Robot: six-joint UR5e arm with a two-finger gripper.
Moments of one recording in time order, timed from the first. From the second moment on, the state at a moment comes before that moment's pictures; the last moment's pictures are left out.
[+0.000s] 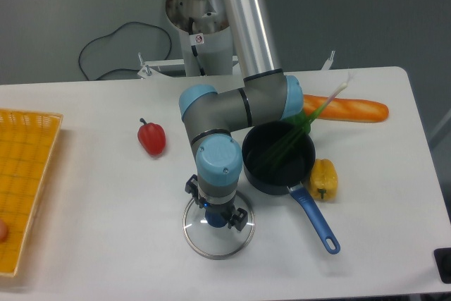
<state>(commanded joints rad) 2.34 -2.16 -1.52 -1.04 1.51 0.93</state>
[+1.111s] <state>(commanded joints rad) 2.34 -2.16 -1.53 -1.04 1.51 0.92</state>
